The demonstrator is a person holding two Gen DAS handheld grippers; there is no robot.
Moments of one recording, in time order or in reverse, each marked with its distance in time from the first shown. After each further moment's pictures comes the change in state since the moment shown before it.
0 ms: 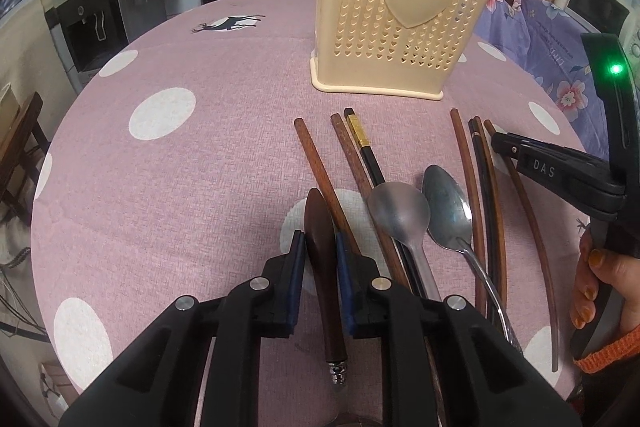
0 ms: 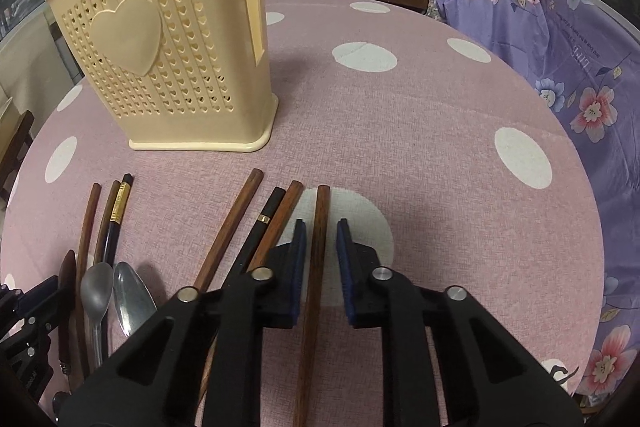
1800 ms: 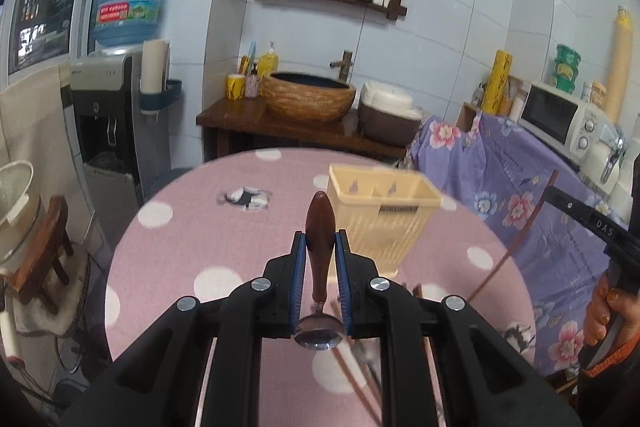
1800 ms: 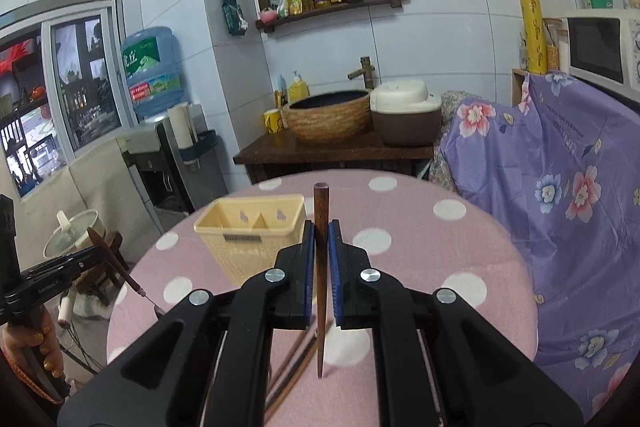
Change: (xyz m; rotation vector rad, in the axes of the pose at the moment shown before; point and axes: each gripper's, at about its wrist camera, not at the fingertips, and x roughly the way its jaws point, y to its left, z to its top) left arm -0.153 0.047 0.079 -0.026 -0.451 -0.134; right arm -0.213 -0.048 0.052 0.070 -0.499 0.214
